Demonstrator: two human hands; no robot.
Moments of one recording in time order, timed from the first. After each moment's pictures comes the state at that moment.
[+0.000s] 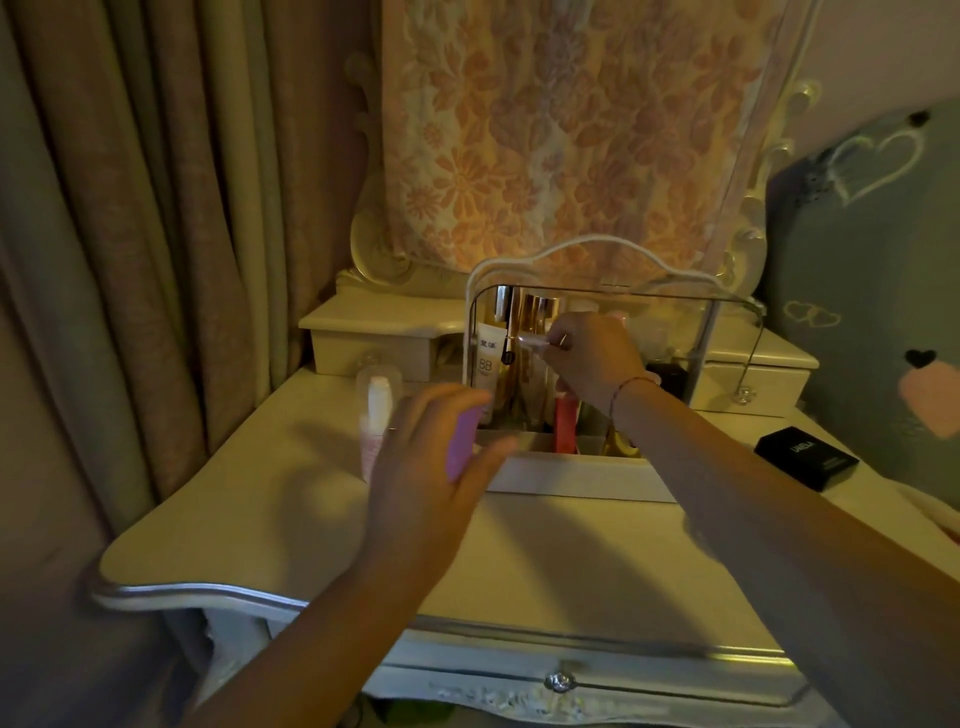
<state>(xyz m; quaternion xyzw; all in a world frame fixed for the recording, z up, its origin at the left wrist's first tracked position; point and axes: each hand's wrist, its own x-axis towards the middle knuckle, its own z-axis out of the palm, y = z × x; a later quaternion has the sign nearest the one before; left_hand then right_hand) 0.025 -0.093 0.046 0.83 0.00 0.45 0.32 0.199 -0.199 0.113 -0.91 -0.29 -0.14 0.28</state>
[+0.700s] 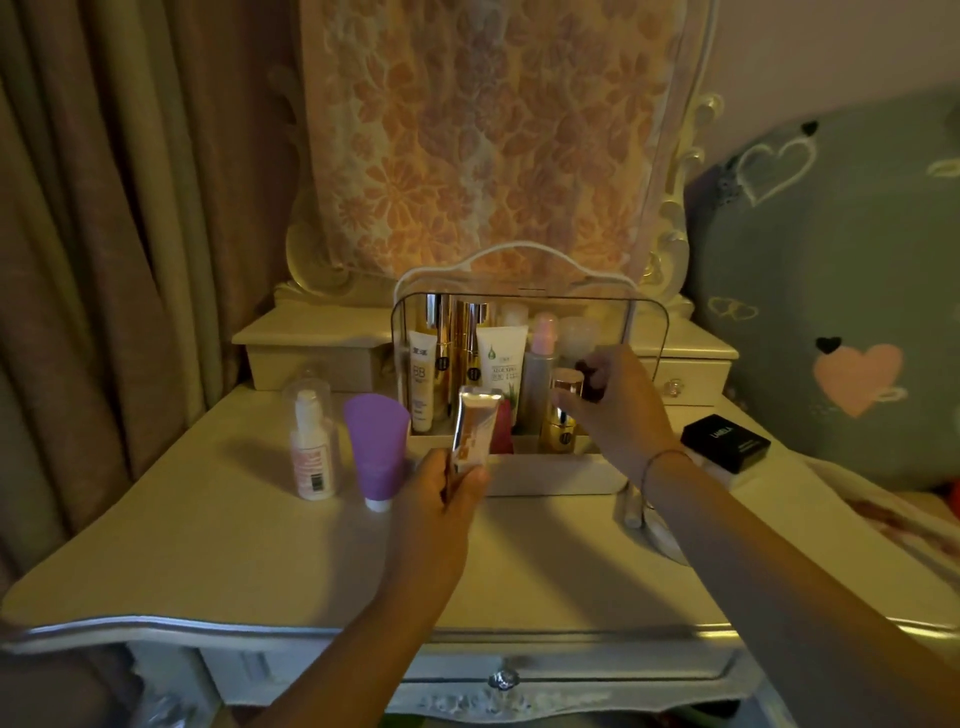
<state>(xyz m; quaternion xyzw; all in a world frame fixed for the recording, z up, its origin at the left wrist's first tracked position) 0.067 -0.143 0.000 0.76 0.07 0.30 0.58 0.189 -0.289 0.071 -0.86 -0.16 -0.17 0.45</state>
